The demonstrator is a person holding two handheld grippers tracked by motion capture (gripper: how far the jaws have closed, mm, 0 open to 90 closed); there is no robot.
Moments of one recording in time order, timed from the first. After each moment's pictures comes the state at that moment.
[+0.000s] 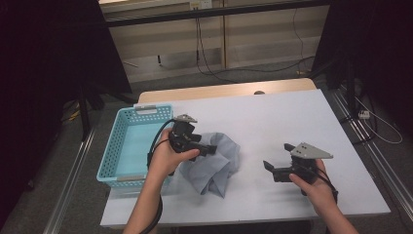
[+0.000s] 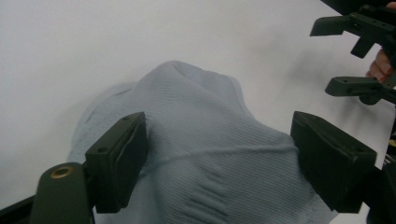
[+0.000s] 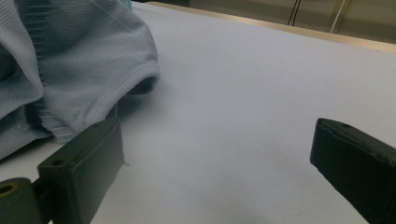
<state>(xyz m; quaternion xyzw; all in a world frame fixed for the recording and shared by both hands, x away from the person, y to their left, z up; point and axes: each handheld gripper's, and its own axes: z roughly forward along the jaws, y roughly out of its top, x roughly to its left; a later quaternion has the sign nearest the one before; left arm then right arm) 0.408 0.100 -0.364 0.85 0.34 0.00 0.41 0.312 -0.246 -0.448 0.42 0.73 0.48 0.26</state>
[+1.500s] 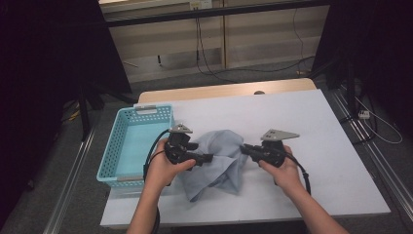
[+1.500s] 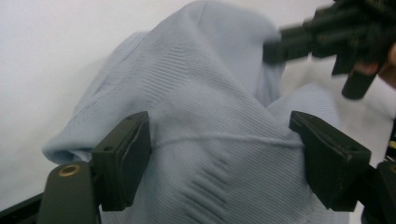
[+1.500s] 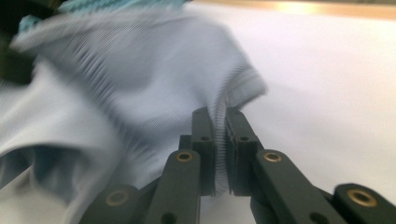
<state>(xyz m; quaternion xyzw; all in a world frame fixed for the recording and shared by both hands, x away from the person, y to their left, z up) 0.389 0.113 -0.377 0.85 0.34 0.01 0.41 0.359 -0.183 -0.435 0.41 0.74 0.51 0.14</state>
